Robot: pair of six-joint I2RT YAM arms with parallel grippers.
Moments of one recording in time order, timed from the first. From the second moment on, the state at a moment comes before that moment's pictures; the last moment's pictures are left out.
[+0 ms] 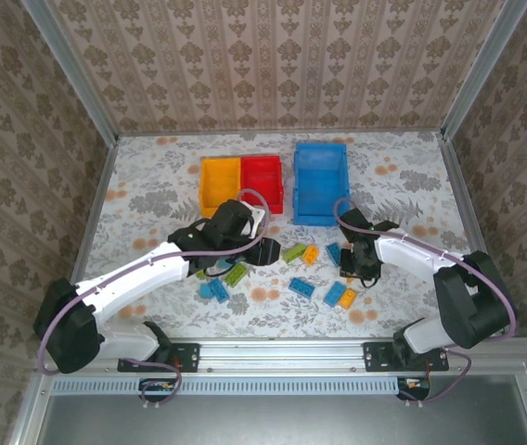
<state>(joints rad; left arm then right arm) -0.87 1.28 0.92 -0.43 0.22 -0.49 0.40 1.45 0.76 -0.76 0.02 0.61</state>
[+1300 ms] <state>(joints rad) -0.79 1.30 0.99 -0.52 0.16 -0.47 0.38 1.96 1.53 -0.81 0.06 0.54</state>
